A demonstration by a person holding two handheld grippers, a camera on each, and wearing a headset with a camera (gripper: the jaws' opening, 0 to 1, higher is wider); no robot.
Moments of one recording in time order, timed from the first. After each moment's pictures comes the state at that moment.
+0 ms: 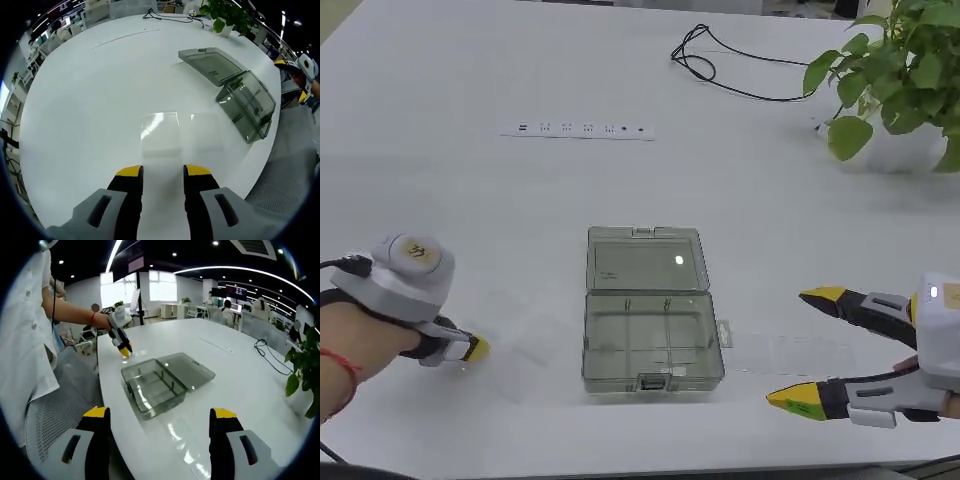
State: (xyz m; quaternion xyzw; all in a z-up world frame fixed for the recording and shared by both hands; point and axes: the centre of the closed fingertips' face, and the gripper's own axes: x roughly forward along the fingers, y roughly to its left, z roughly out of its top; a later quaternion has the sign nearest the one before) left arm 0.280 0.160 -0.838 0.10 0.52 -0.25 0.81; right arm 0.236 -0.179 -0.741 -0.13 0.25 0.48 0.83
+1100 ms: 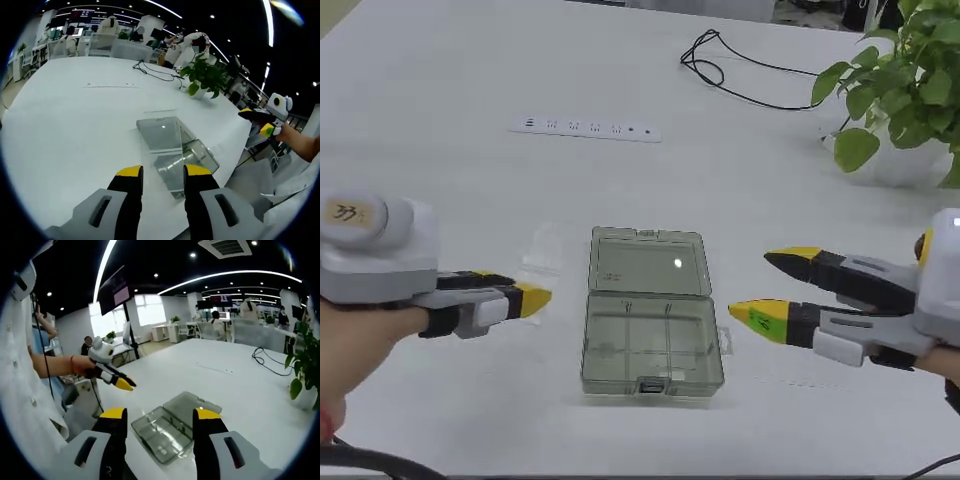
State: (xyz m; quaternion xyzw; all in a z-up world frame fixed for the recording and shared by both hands) left arm 0.283 0.066 -0.722 -0.11 0.35 -0.32 0.87; right arm 0.258 -0.106 -0.644 0.00 0.21 0.46 0.86
